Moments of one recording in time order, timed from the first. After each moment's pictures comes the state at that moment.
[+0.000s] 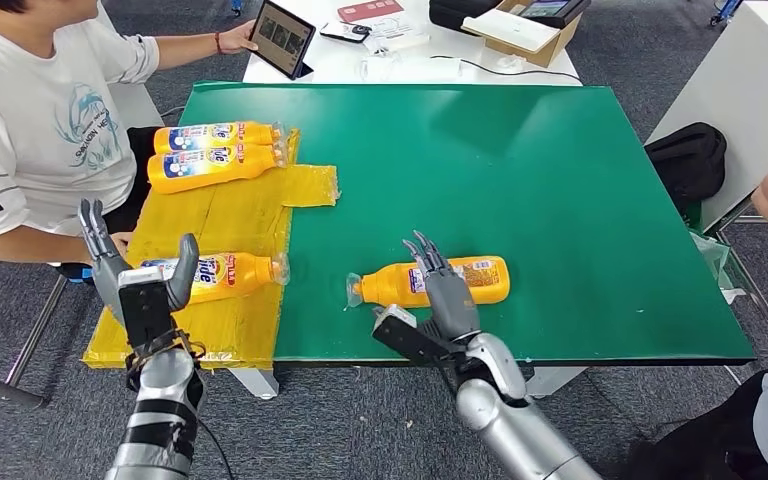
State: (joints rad) left arm -0.26 -0.27 0.10 -1.24 -0.47 0.70 -0.70; right arm -0.32 -0.03 0.43 -1.15 0.64 -0.35 -0.22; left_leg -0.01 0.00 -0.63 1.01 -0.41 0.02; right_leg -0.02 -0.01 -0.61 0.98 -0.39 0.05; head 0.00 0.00
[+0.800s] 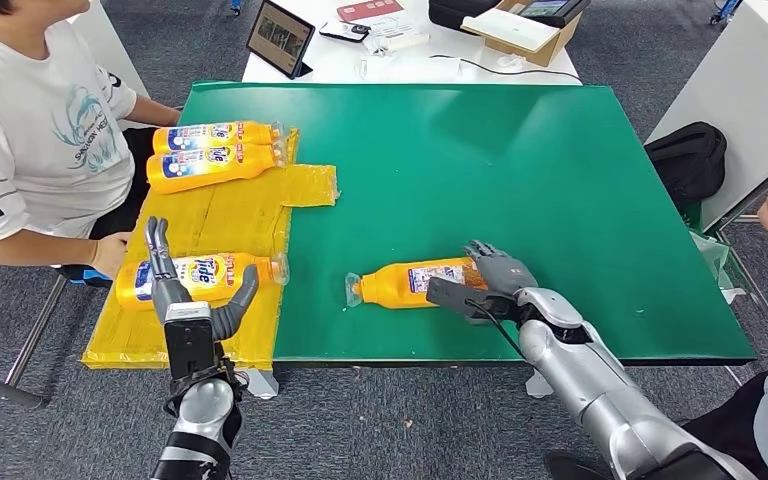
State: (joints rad) left arm -0.17 -0.30 -0.11 -1.28 -0.39 0.70 -0.70; right arm -0.57 -0.18 0.45 -0.85 0.71 0.06 -0.06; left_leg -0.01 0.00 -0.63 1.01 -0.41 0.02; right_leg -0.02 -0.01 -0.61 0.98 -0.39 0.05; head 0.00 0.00
